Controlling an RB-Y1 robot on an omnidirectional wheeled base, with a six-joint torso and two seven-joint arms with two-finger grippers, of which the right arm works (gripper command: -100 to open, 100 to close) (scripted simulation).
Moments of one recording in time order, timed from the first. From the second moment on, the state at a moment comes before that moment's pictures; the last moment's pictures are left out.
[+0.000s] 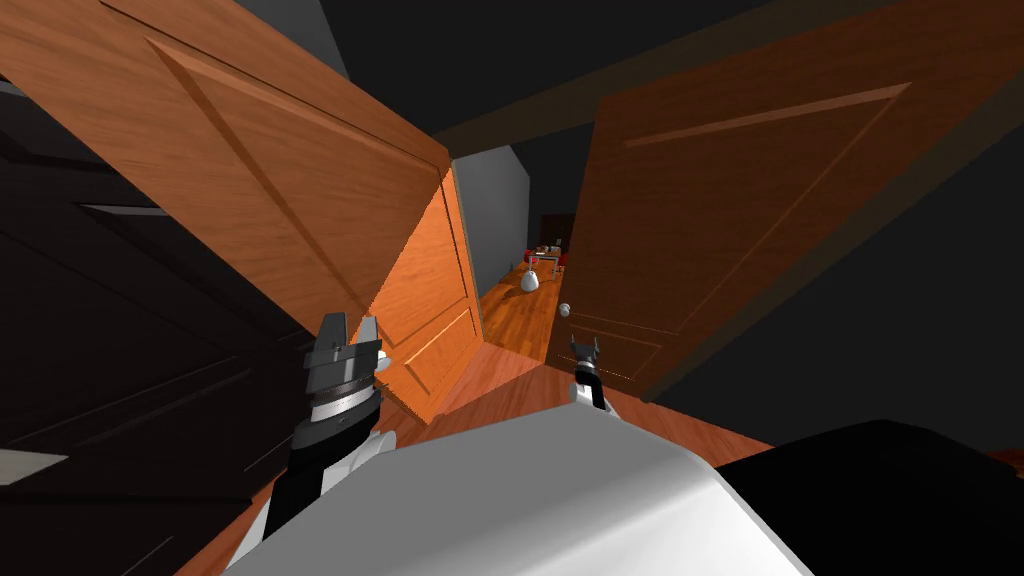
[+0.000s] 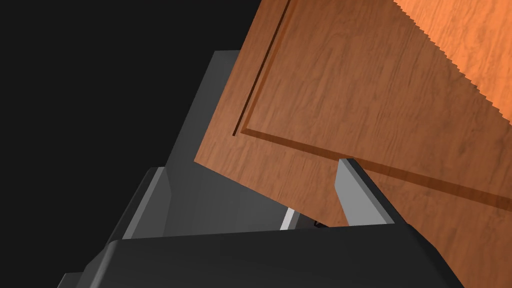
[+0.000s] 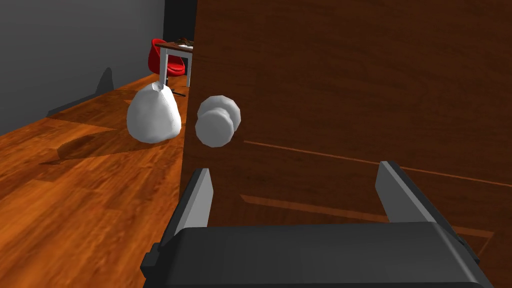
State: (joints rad) arm 0.02 -0.10 -0.27 -0.98 -0.43 -0.79 -1.06
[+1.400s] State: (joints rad) arm -0.09 -0.10 -0.33 -0.69 -0.51 -0.82 -1.26
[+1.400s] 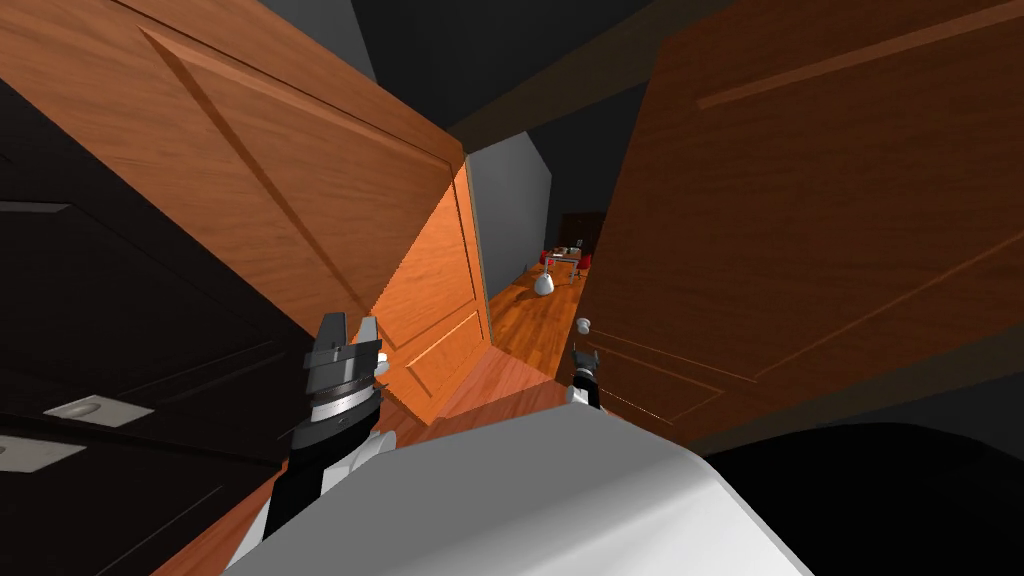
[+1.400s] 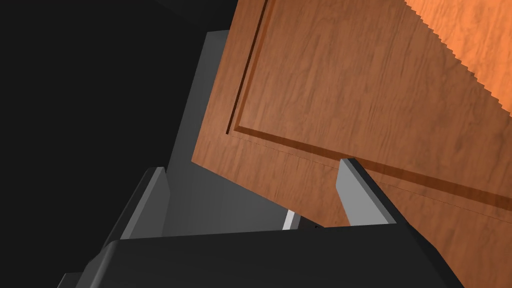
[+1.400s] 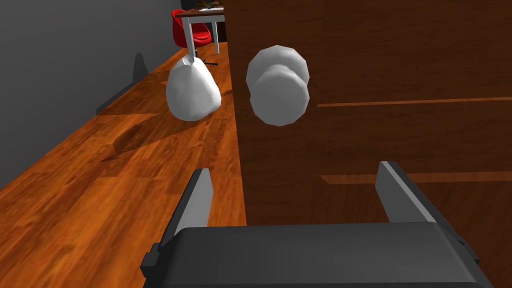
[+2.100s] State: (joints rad) arm -0.05 -0.18 -0.31 -0.64 -0.50 -0.85 -1.37
